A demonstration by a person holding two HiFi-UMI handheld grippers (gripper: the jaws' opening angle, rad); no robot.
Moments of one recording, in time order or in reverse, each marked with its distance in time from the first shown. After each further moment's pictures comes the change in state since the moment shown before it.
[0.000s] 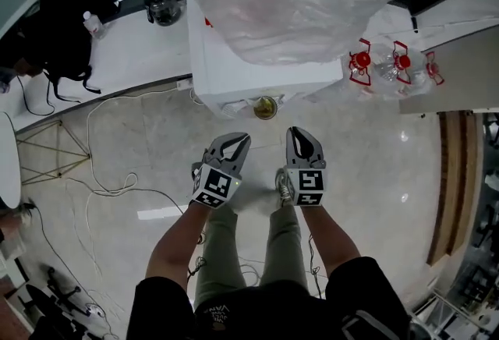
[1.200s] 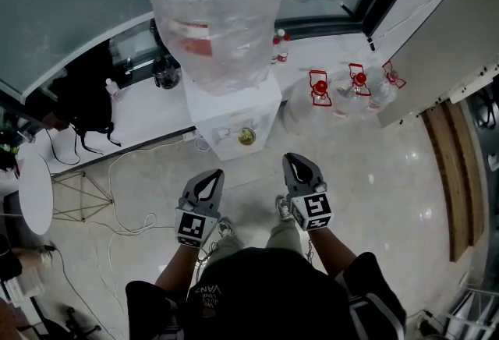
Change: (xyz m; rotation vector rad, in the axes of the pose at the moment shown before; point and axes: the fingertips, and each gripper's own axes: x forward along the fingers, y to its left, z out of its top) left arm -0.198 -0.087 0.208 0.024 -0.194 0.134; right arm -0.246 -0.005 0.162 0.014 -0.285 0.077
